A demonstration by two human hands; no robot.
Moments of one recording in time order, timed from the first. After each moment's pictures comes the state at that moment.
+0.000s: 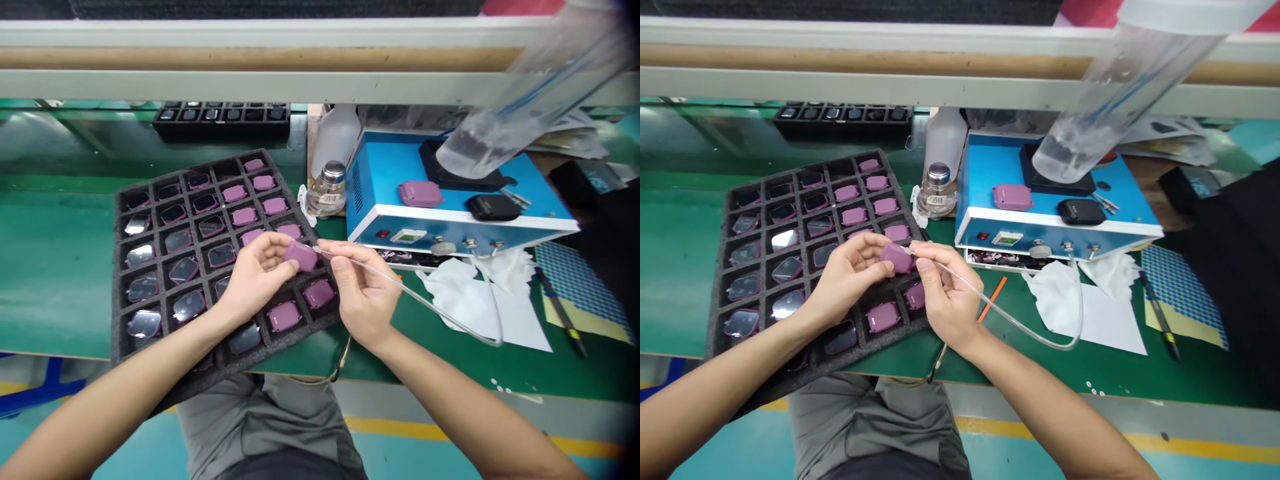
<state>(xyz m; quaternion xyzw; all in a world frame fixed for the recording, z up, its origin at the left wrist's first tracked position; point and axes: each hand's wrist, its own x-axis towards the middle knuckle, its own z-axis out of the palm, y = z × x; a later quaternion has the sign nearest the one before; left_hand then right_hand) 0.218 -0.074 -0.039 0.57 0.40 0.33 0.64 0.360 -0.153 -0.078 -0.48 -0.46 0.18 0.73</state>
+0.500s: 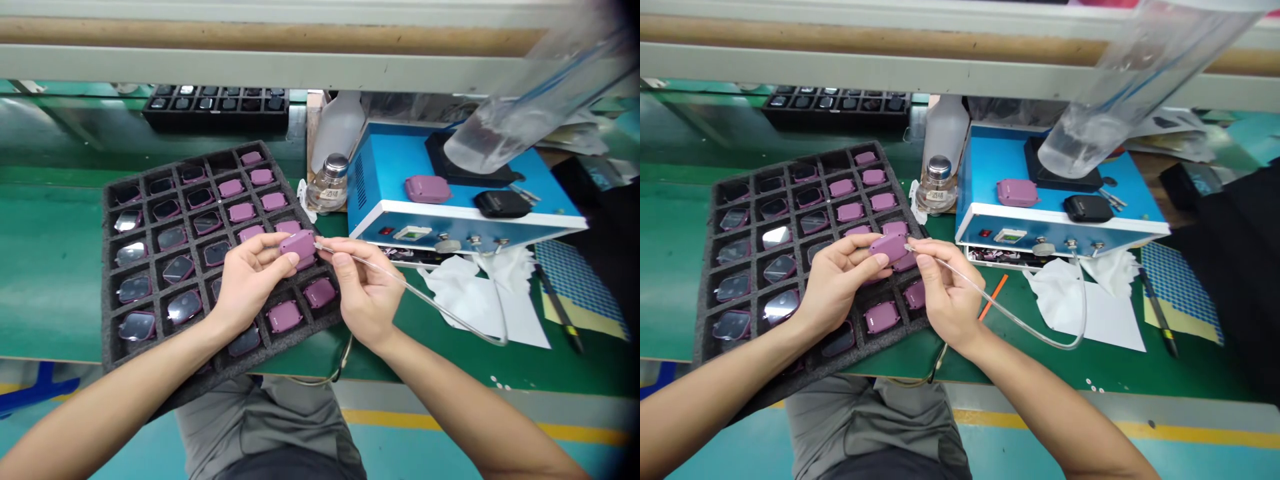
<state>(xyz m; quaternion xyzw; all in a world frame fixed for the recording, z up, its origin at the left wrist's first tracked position) 0.216 -0.083 -0.043 0.49 0.41 0.38 0.66 0.360 -0.152 -0.083 -0.48 -0.44 0.20 0.73</state>
